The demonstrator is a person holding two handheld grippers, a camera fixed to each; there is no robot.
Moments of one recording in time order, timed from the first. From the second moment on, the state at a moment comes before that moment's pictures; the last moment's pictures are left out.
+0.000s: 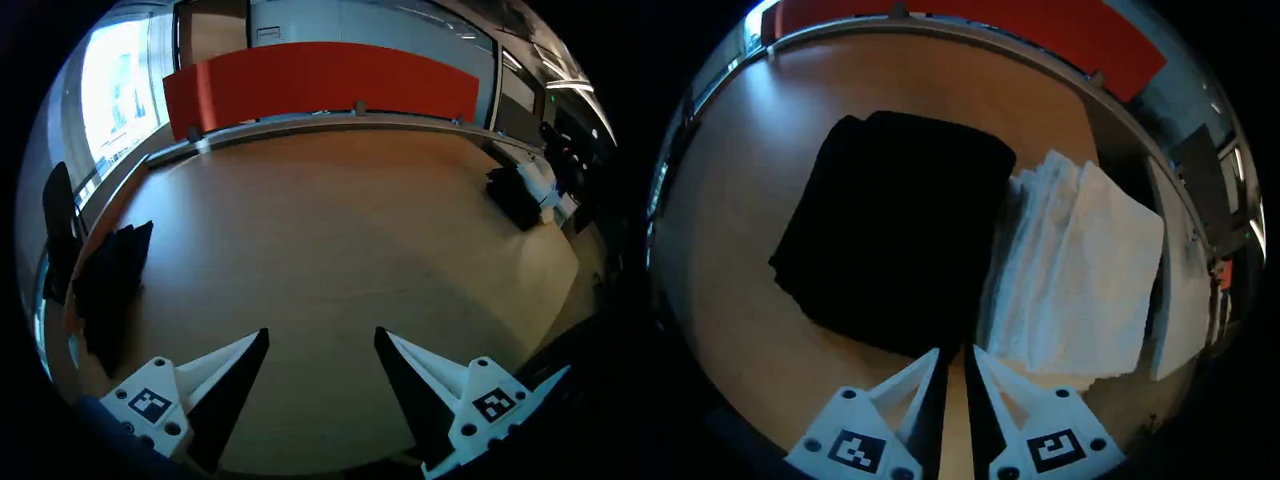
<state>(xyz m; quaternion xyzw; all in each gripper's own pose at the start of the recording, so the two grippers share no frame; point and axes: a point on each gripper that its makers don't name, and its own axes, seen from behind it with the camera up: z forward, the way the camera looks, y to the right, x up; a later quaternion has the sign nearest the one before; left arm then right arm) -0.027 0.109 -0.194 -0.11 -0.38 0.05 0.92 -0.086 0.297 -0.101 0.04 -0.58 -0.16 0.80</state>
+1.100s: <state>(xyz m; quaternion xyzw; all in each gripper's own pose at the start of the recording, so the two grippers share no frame) -0.026 0.110 -0.196 -0.11 -0.37 0.04 0.92 -0.062 0.193 -0.081 0.14 -0.51 -0.13 0.84</state>
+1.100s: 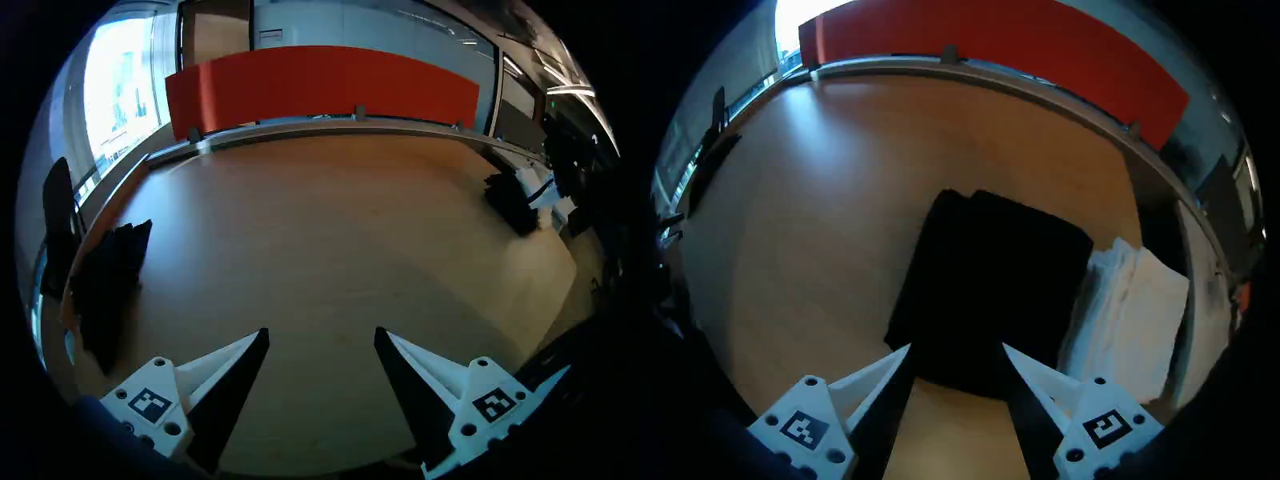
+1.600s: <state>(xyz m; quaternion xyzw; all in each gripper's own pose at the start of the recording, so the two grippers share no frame) -0.027 0.102 -0.199 -0.11 -0.37 0.04 0.92 -0.069 0.157 -0.076 0.17 -0.51 -0.13 0.83</state>
